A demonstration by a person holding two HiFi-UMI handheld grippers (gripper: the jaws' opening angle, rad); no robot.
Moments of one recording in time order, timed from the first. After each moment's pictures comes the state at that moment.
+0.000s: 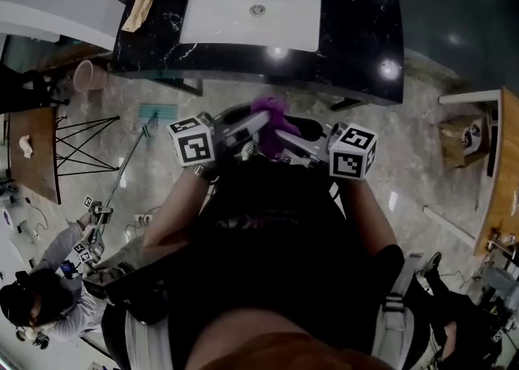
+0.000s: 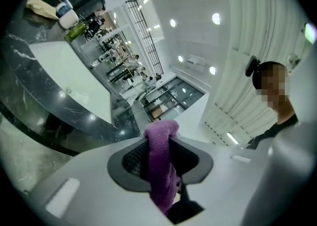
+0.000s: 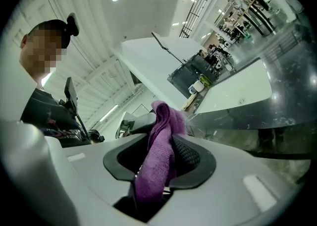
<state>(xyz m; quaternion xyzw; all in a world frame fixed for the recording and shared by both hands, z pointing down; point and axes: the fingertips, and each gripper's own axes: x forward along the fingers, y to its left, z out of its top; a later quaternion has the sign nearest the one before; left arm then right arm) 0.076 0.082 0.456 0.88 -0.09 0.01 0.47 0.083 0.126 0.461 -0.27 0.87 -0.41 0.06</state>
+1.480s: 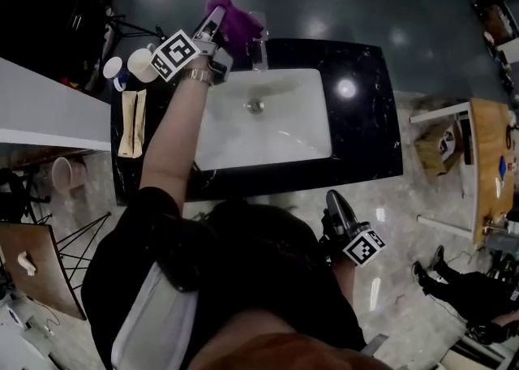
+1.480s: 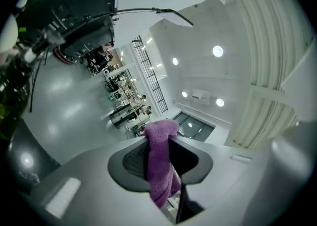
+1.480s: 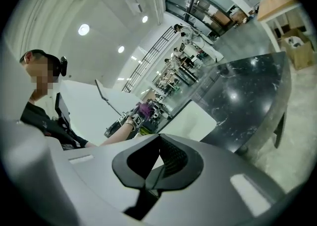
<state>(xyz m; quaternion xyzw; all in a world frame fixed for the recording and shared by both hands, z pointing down) 0.113 -0.504 0.405 0.86 -0.20 -0.19 0.43 0.159 0.011 0.483 -0.66 0.59 -0.40 0.24</state>
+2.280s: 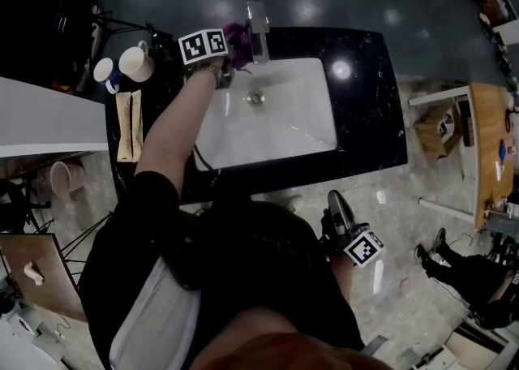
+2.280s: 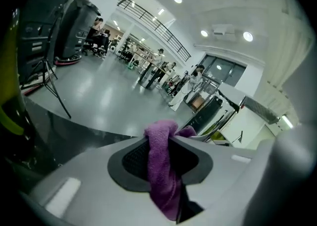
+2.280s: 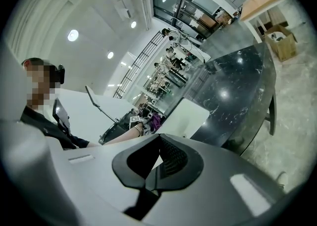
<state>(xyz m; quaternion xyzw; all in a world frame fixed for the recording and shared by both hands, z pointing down) 0.157 -0.495 0.599 0.87 -0.25 0.18 0.39 0.146 0.015 0.497 -0.68 0.55 -0.41 0.25</state>
